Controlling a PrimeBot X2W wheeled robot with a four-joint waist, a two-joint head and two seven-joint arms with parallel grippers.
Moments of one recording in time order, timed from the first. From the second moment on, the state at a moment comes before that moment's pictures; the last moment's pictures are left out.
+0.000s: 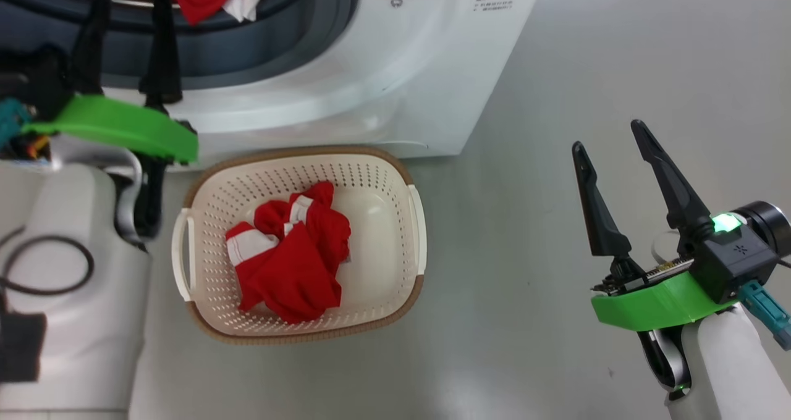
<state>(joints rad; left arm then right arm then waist) -0.88 0.12 -0.06 0.64 -0.38 -0.09 -0.25 -0.24 -0.07 0.05 0.01 0.11 0.12 -0.26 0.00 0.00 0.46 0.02</state>
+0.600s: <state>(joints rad) -1.20 0.16 -0.06 0.98 -0.36 -0.12 -0.25 -0.31 -0.07 0.14 0.04 0.12 0.12 -0.26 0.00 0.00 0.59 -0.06</state>
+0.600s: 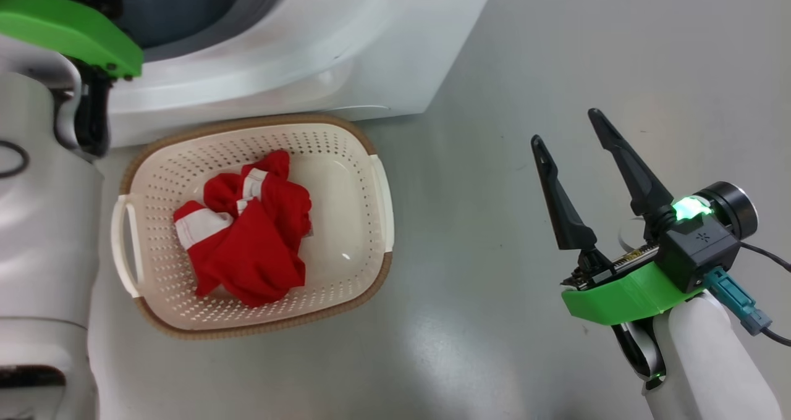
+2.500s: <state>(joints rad) -1.39 0.30 -0.15 1.25 -0.40 -0.07 -0.09 -0.34 -0.05 0.22 0.09 0.24 0.12 -0.26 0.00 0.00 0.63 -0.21</state>
